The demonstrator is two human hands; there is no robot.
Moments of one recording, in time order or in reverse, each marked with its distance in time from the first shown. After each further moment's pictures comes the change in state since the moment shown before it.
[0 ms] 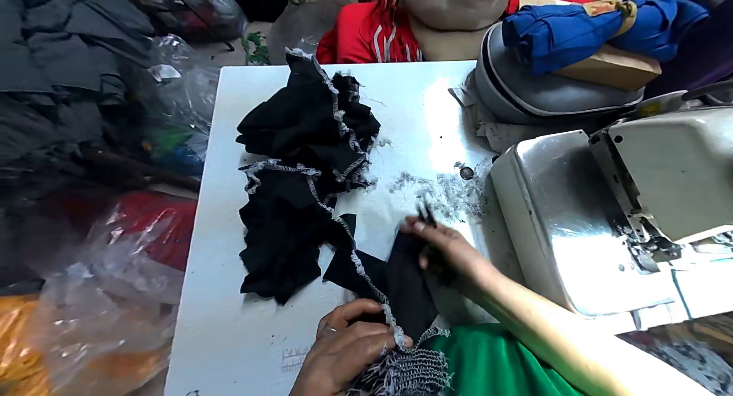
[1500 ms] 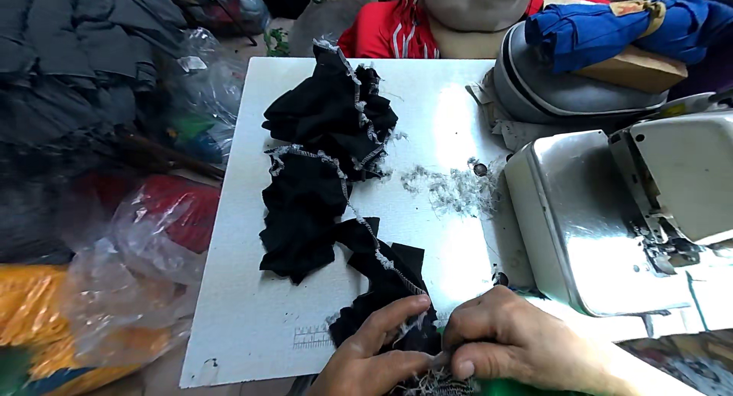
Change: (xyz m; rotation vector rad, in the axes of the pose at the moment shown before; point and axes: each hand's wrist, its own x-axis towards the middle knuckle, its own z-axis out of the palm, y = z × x) left_hand -0.003 0.015 0.008 -0.224 -0.097 0.074; right_hand -0.076 -0.011 -0.019 -0.597 -0.574 -0.745
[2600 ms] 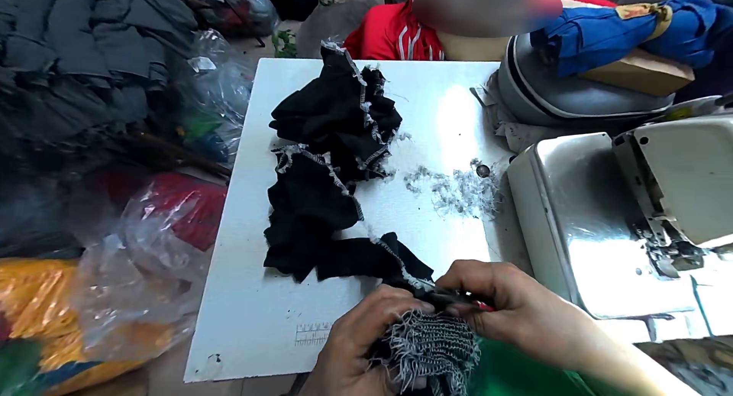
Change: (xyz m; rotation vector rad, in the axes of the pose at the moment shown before) left_hand 0.018 -0.001 0.002 -0.009 0.171 -0.038; right_hand 0.015 -0.018 -0.010 0.108 0.139 0.323
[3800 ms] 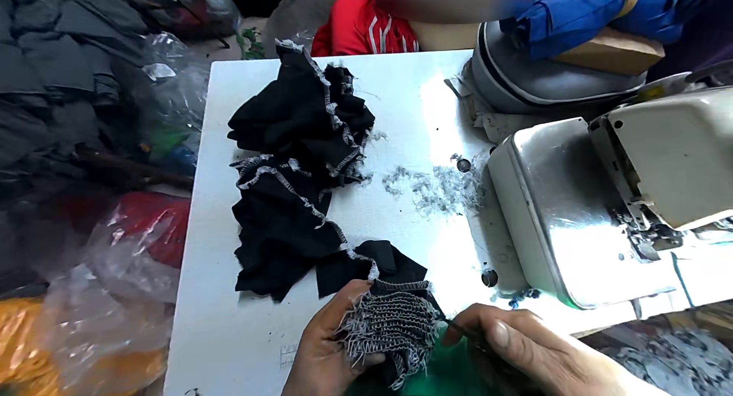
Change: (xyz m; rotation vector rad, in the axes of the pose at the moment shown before) left_hand 0.004 -0.015 0.000 -0.287 0.125 -0.146; right_hand -0.051 0.010 0.005 0.261 -0.016 0.182
